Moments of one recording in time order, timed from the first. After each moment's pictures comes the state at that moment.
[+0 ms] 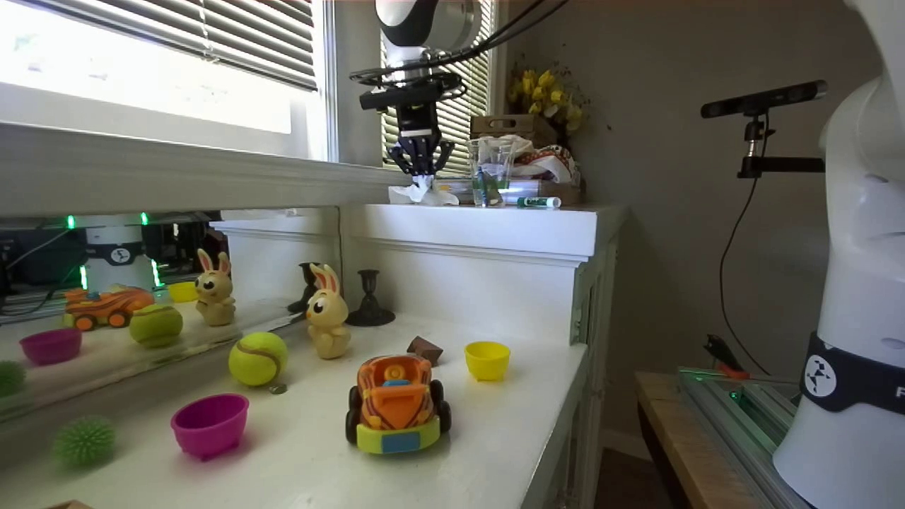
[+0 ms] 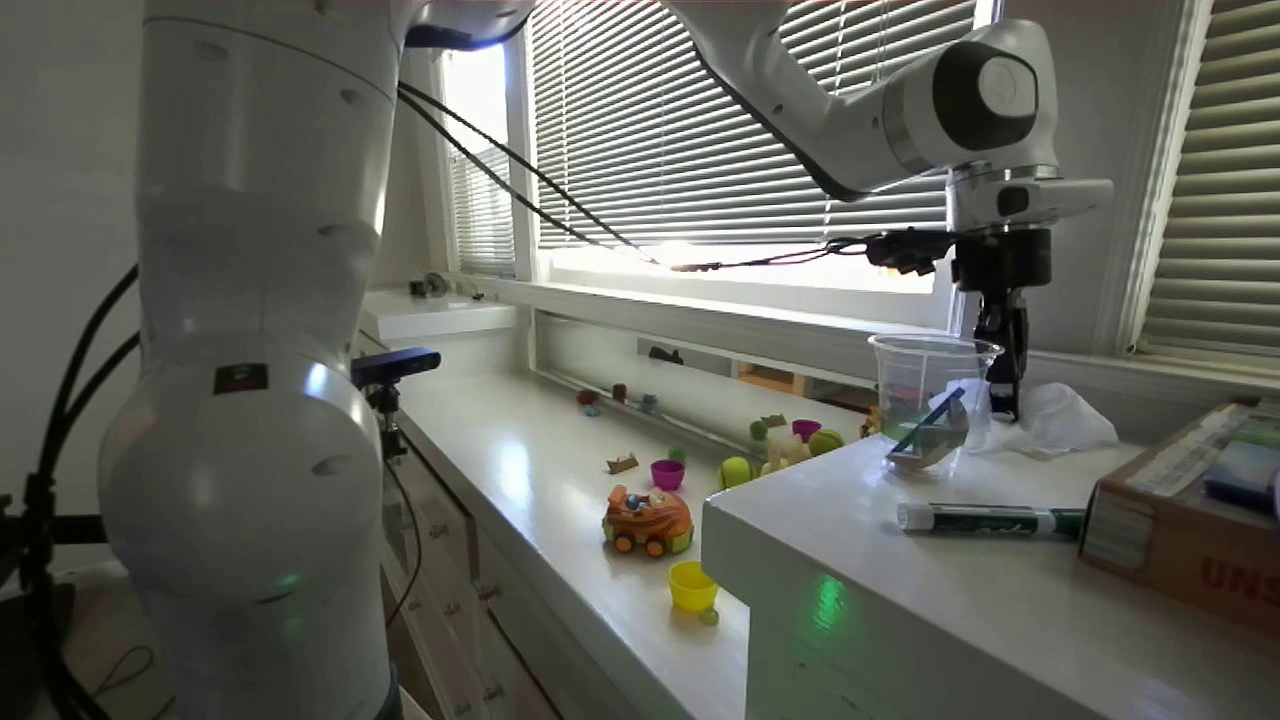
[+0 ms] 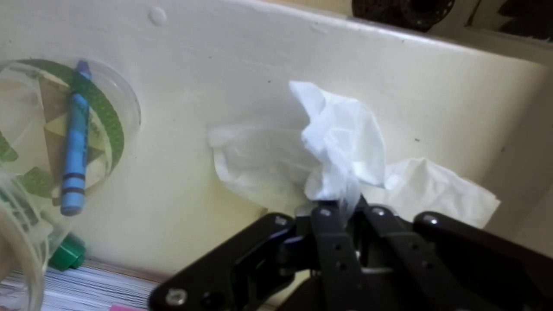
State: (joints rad) arm -0.25 0.19 -0.25 -1.79 -0.16 1.99 1.20
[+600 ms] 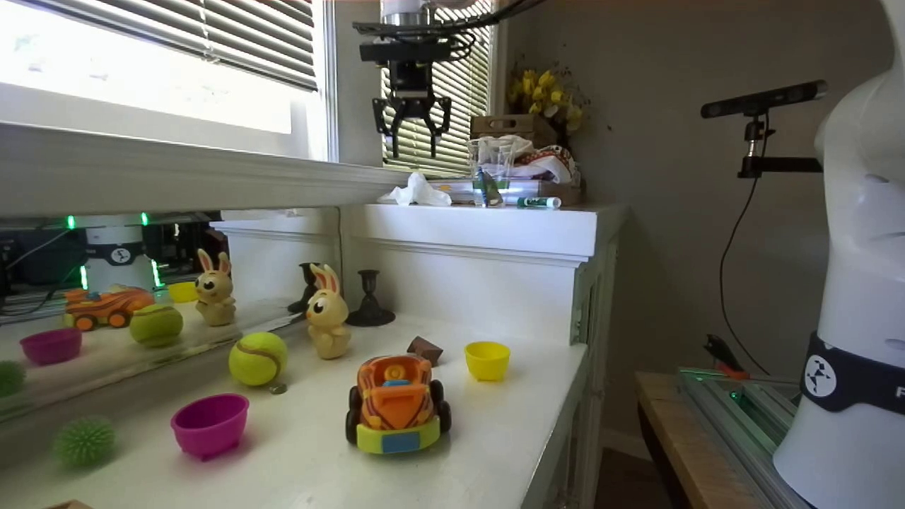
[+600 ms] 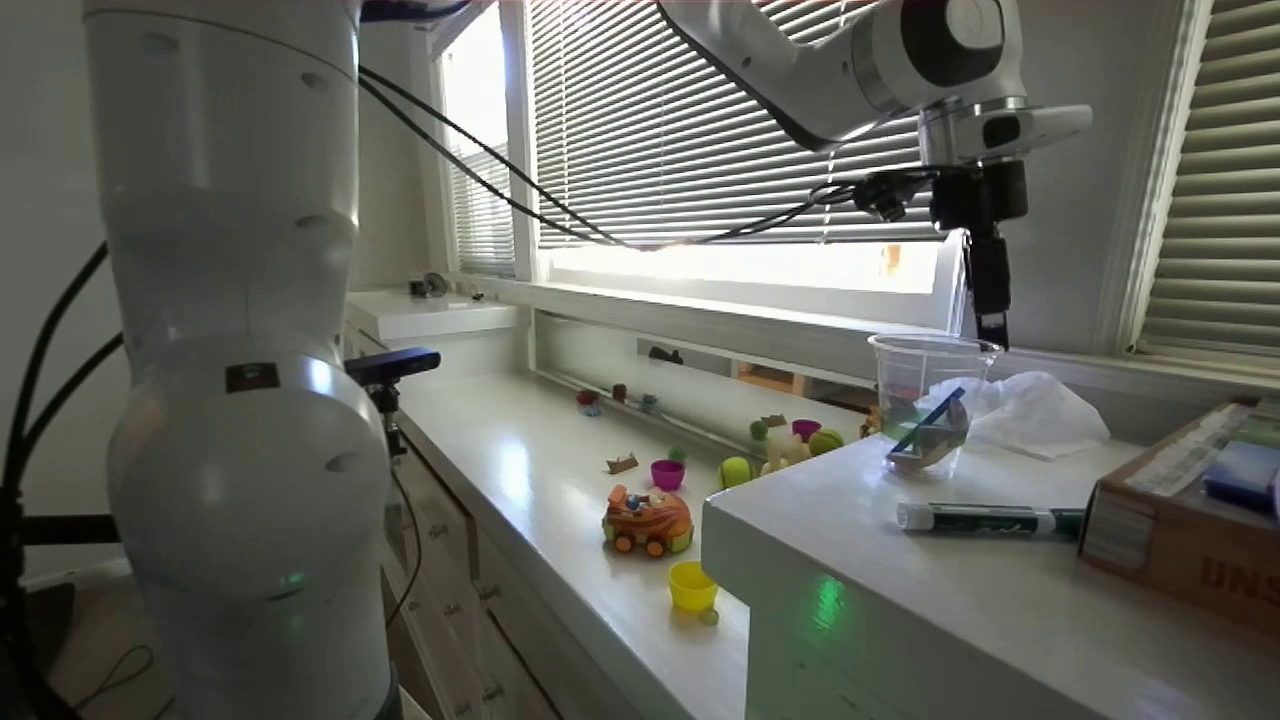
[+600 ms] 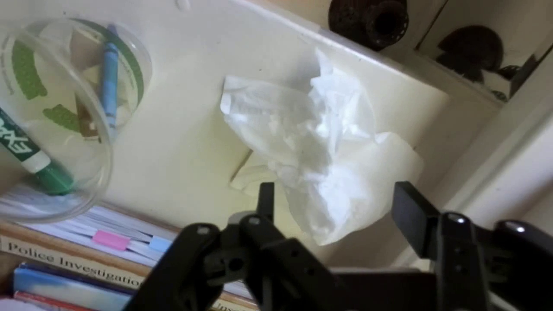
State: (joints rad) arm -0.21 0.08 -0.24 -1.79 -0.20 1.99 1.04
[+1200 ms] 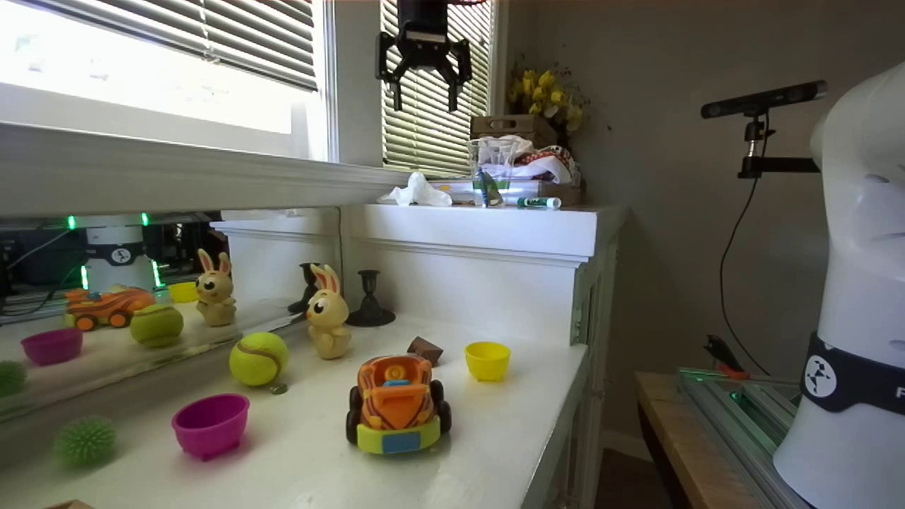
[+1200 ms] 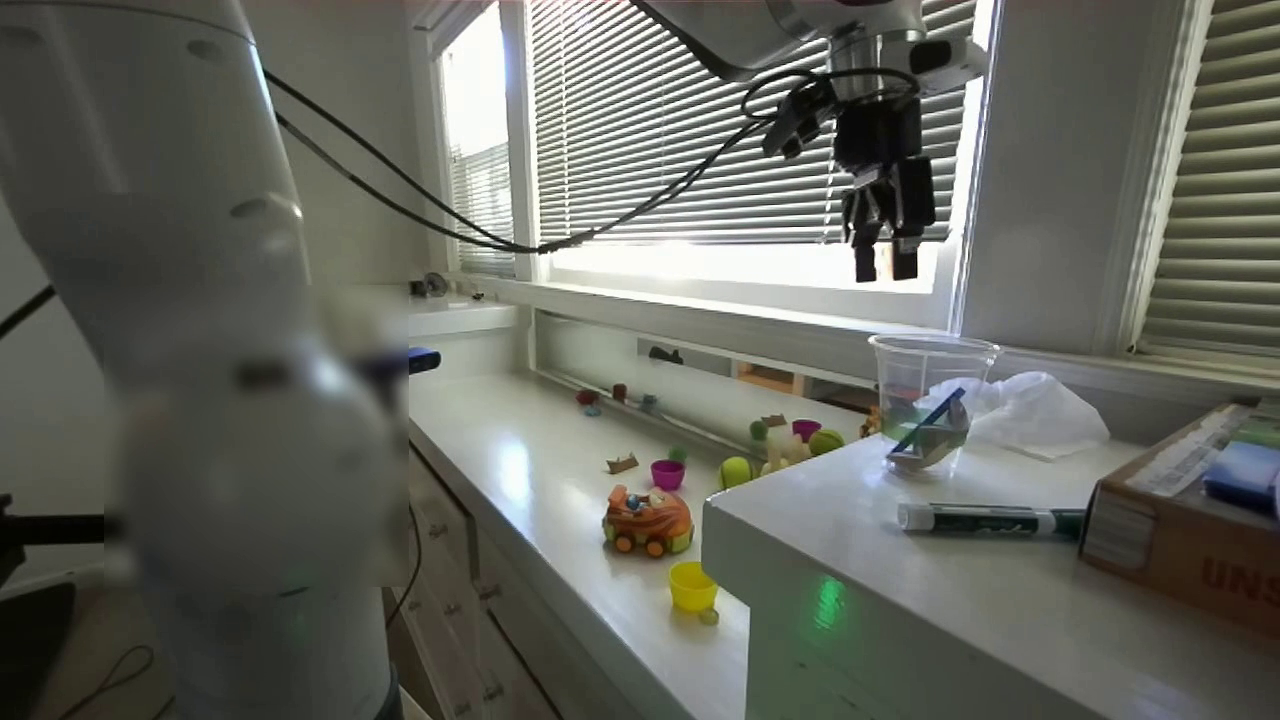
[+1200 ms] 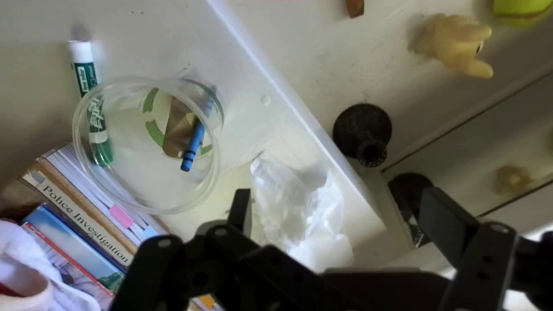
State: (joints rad) arm -0.17 -0.15 -0.16 -1.90 -0.19 1.81 0.64
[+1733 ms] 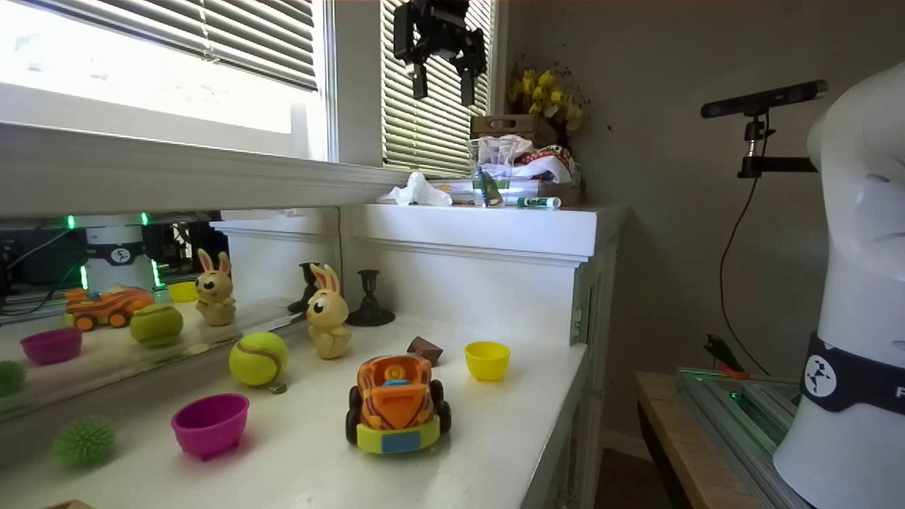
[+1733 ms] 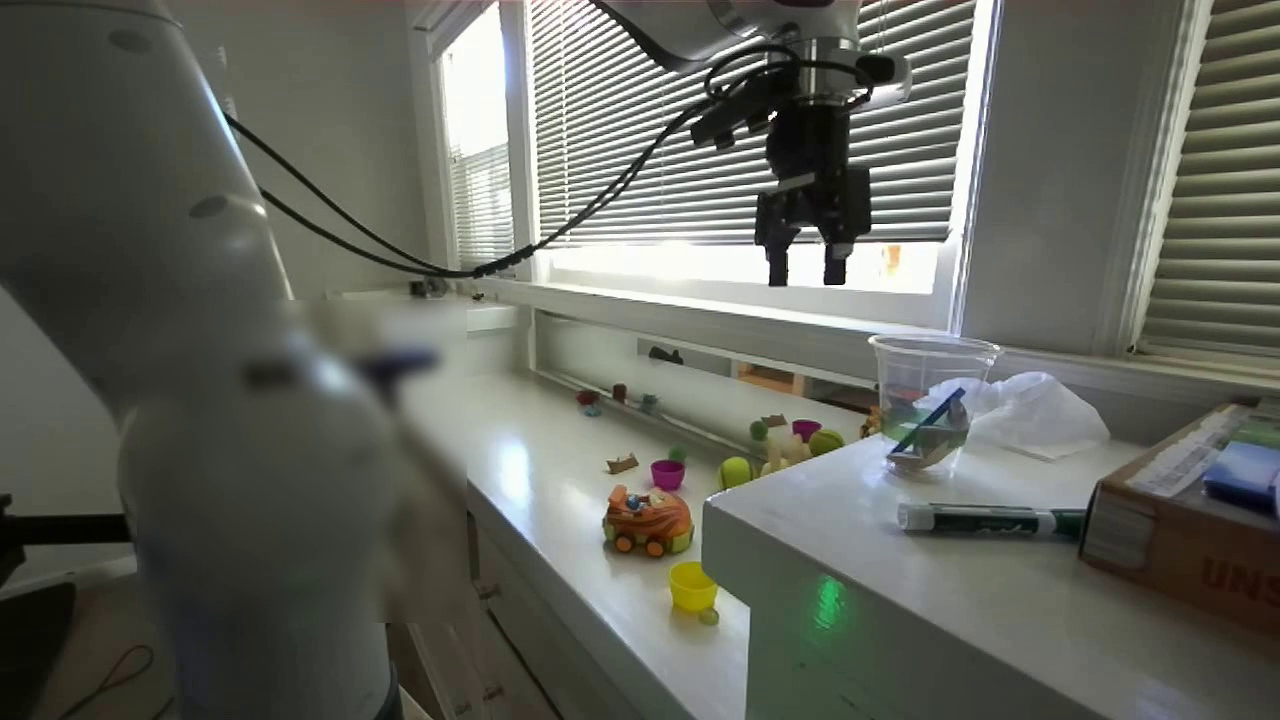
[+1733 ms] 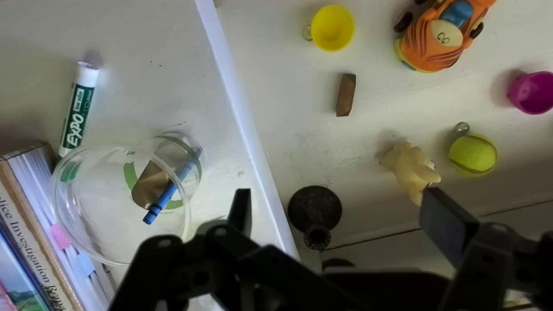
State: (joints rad) arm -0.14 -0.29 -0.12 -2.04 -0.13 1.74 0.34
